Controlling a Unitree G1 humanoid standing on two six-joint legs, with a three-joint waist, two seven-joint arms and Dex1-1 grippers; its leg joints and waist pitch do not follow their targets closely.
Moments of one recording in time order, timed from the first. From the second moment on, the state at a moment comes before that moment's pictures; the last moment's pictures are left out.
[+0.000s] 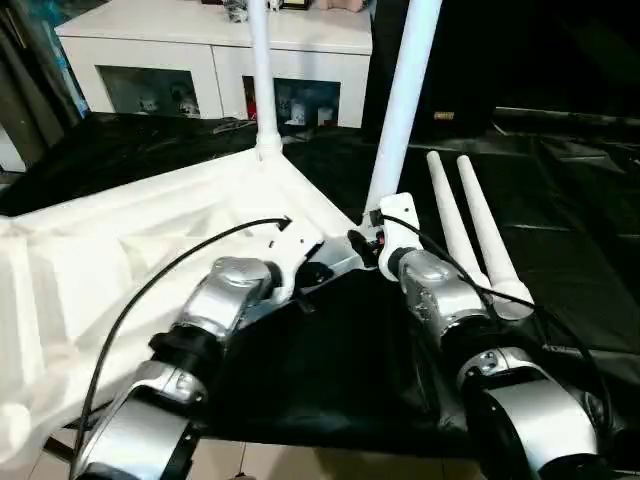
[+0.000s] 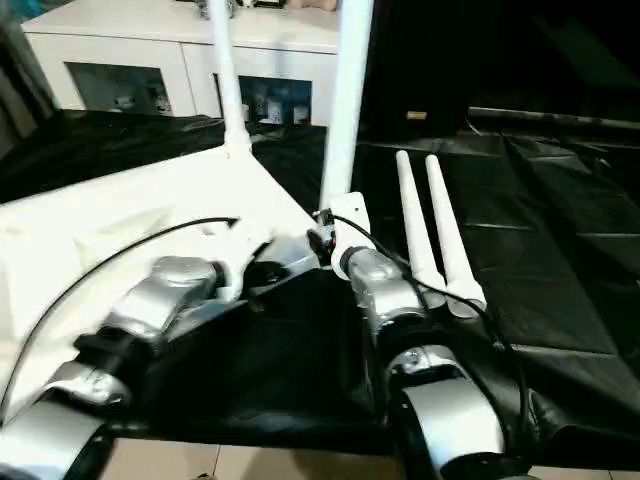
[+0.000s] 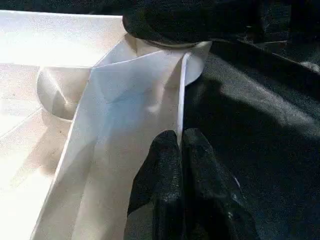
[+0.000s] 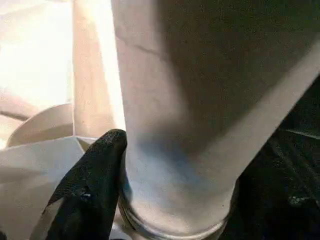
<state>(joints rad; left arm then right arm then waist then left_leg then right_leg) -0.71 0.17 -0.23 0.71 0.04 0.32 -0.70 -0.82 -0.01 -0.01 1.03 0.04 0.10 0.15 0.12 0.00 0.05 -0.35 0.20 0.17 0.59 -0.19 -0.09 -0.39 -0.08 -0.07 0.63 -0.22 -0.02</state>
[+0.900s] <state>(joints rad) -0.52 0.42 -0.23 0.47 -0.02 0.17 -1.08 -0.75 -0.25 0.19 0.88 0.00 -0.05 0.97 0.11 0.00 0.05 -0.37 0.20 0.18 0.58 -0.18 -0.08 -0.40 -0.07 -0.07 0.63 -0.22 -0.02</state>
